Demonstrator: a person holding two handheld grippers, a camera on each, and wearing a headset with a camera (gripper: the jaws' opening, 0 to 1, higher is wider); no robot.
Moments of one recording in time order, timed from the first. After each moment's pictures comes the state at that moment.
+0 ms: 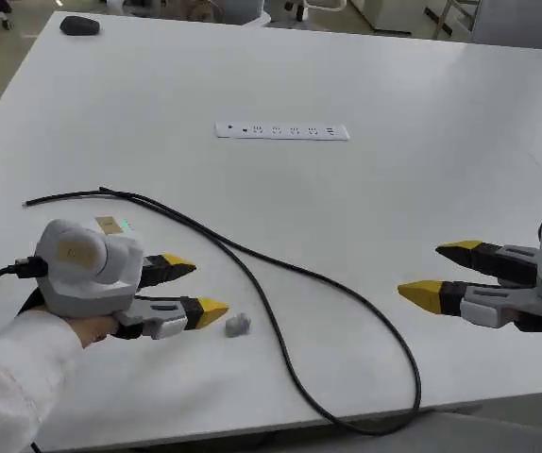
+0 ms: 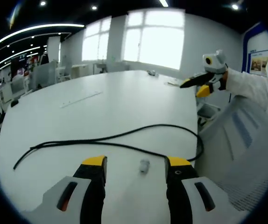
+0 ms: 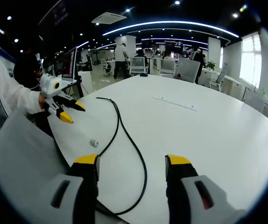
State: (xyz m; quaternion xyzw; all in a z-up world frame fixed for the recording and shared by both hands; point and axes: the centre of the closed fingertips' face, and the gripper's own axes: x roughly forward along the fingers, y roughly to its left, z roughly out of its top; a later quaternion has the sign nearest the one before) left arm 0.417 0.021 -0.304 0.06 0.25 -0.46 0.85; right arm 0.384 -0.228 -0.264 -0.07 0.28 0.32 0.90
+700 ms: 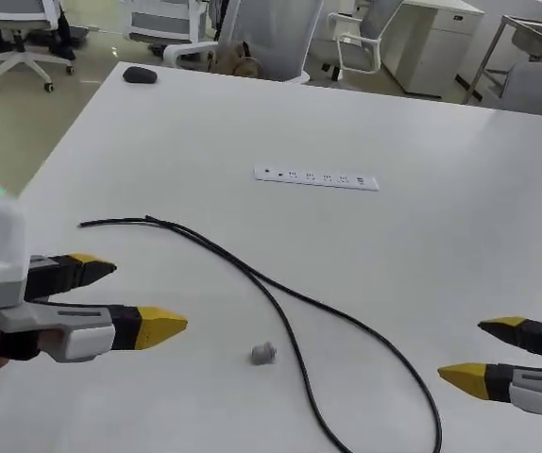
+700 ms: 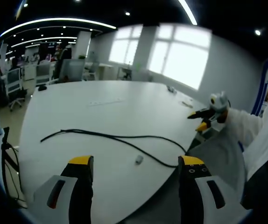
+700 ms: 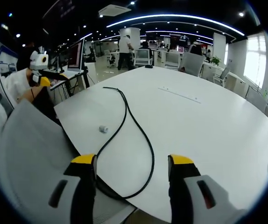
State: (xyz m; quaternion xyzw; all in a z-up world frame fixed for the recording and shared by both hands) left arm 0.357 0.094 -0.216 -0.03 0.26 -0.37 0.89; right arm 0.343 -0.233 -0.267 -0.09 0.32 0.33 0.89
